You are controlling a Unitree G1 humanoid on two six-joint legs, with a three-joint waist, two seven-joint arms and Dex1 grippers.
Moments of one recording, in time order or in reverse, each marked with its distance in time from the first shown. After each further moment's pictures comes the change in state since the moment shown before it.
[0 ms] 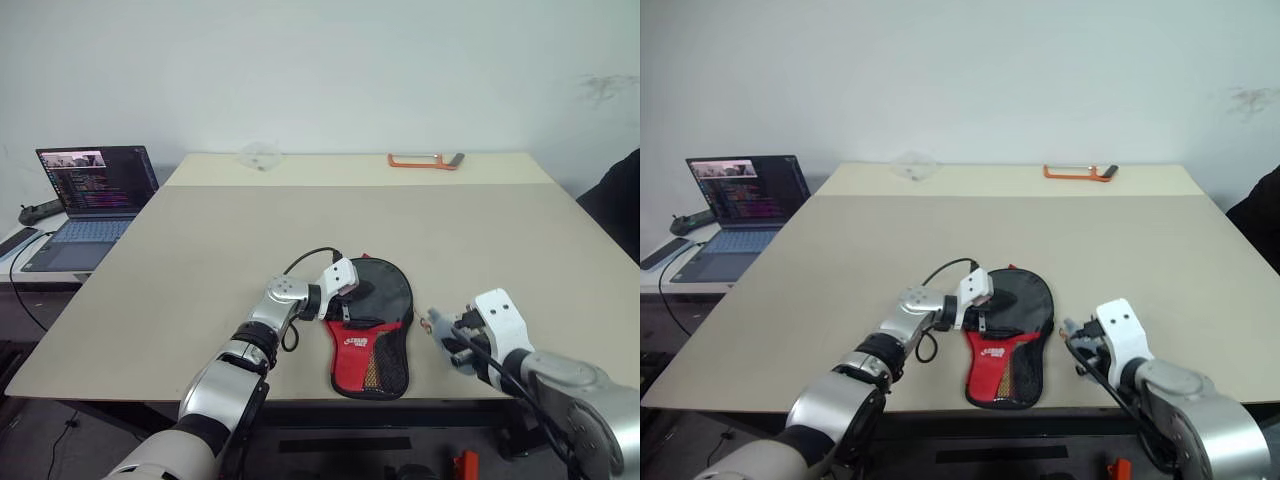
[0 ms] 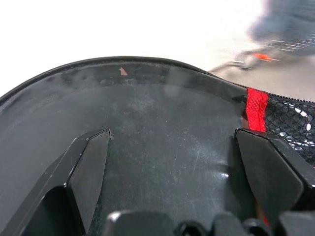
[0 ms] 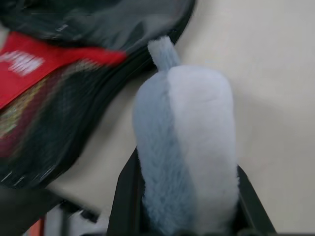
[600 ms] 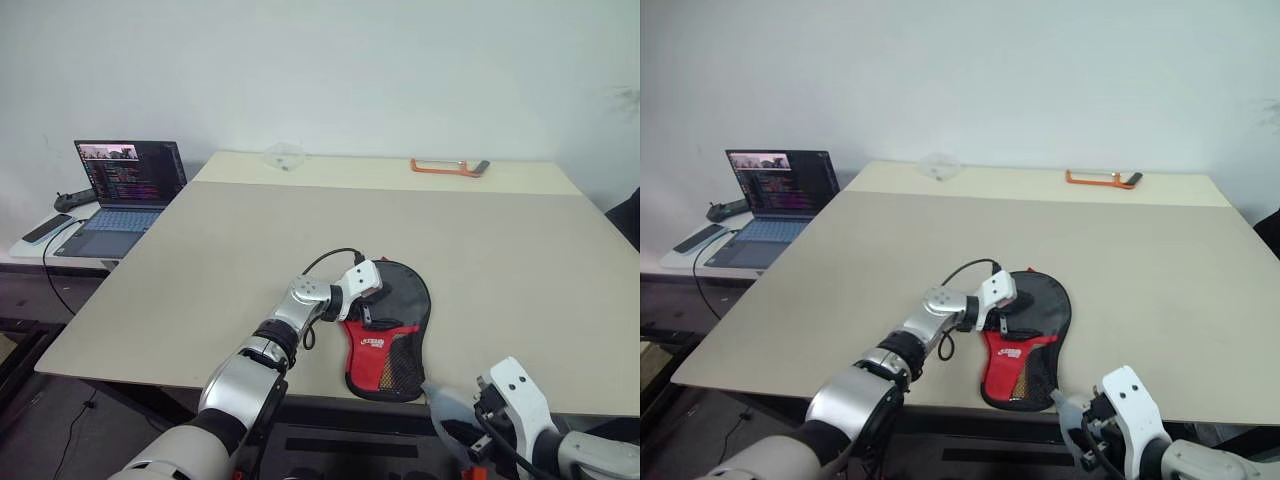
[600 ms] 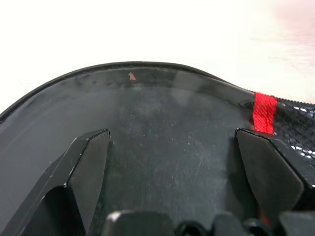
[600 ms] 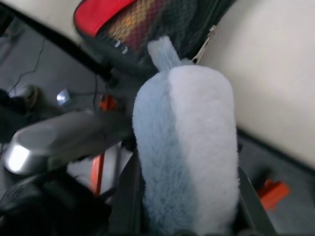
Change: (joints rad) left arm -0.041 -0.093 -0.018 0.049 0.075 -0.010 0.118; right arm 0.425 -0.431 -0.128 -0.023 1.173 -0.356 -0.716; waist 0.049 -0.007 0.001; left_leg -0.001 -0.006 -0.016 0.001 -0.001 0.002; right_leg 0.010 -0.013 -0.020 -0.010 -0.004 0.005
